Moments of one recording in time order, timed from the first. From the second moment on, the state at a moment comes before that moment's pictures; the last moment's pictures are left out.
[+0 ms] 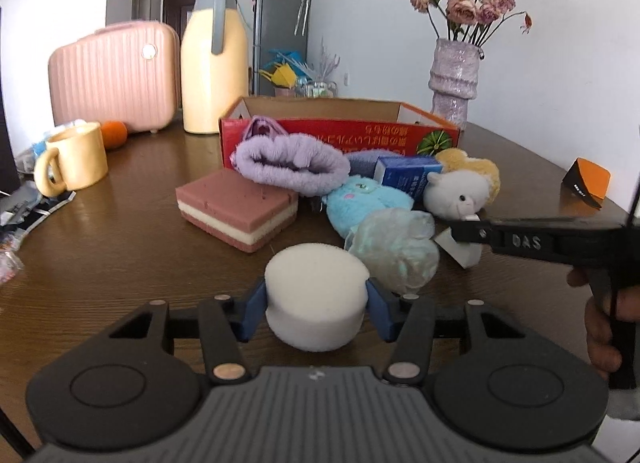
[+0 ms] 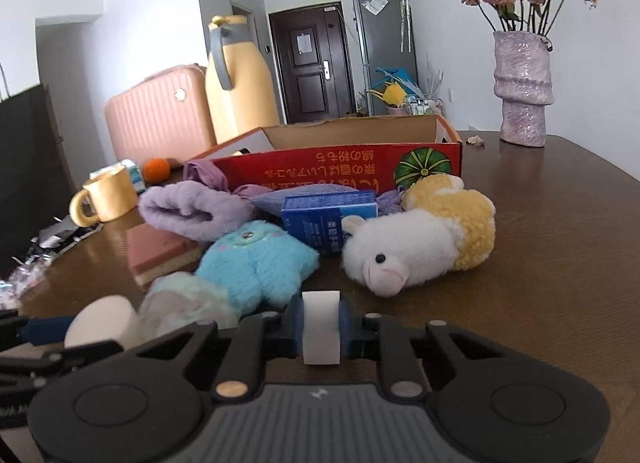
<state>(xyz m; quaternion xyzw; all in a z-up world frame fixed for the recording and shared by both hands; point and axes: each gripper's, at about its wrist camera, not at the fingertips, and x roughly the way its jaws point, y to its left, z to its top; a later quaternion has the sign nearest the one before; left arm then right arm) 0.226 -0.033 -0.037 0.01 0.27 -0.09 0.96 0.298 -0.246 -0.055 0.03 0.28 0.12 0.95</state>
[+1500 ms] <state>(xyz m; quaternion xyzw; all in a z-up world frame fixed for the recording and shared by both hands) 0.607 -0.027 0.047 0.05 0.27 -0.07 0.96 0.569 -0.296 0.059 0.07 0.25 0.10 0.96</state>
